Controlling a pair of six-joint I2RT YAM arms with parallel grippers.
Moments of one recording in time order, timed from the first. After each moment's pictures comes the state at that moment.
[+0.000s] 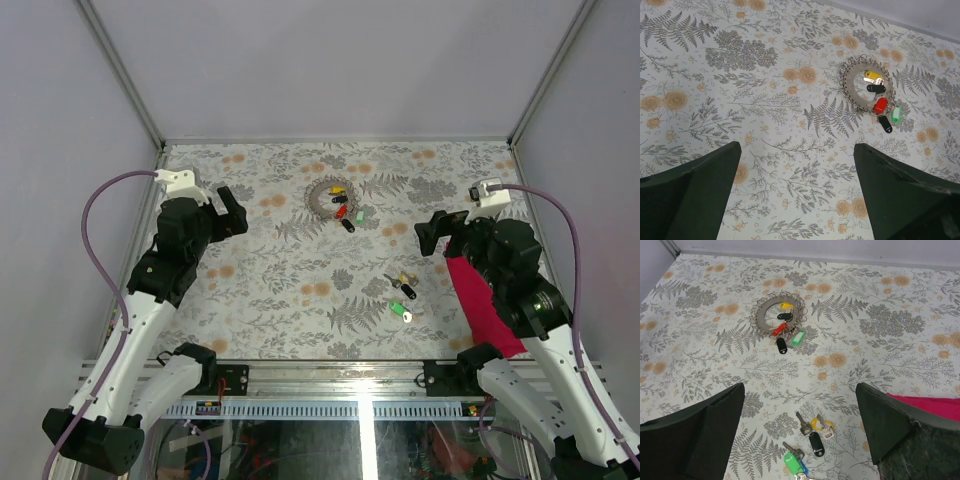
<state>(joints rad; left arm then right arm) -0.26 0.86 0.92 -0.44 -0.19 -0.38 0.39 0.68 0.91 -0.48 0.04 0.18</state>
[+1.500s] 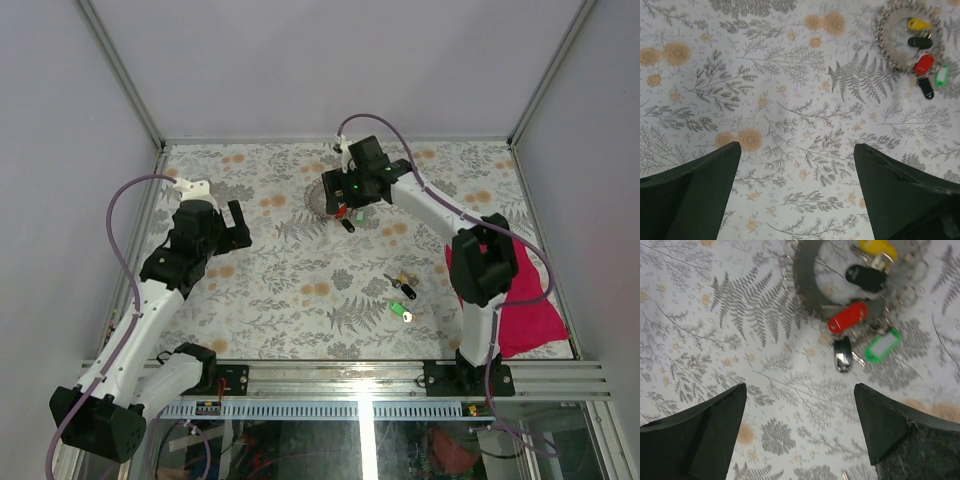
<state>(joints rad) -0.26 0.93 0.88 -0.53 -0.18 -0.38 0.53 1.91 1.61 -0.60 -0.14 0.19</state>
